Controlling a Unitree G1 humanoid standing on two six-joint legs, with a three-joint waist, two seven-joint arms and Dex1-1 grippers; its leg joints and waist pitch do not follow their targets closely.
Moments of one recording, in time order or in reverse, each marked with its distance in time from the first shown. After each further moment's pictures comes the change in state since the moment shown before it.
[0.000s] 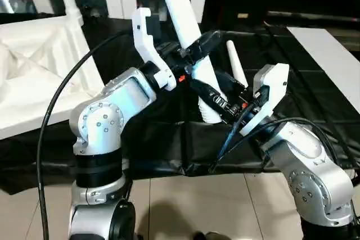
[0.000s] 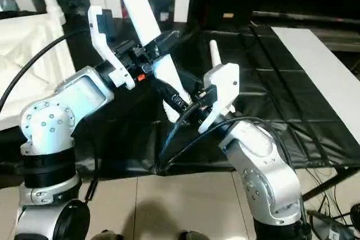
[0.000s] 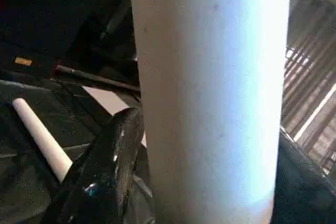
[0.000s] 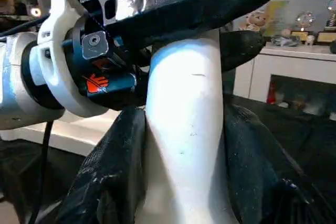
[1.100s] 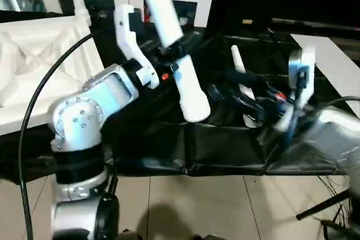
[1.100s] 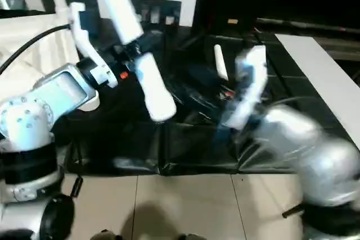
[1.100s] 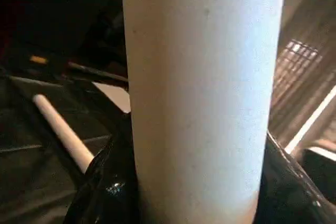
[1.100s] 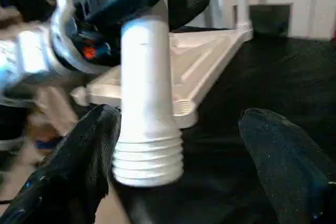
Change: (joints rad) left arm -0.030 0.131 0.045 0.039 -0.104 0.108 -0.028; right arm -0.138 -0.293 -0.242 0.169 0.453 0.421 0.197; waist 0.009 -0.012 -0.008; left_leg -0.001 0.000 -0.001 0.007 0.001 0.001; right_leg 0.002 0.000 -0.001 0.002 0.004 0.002
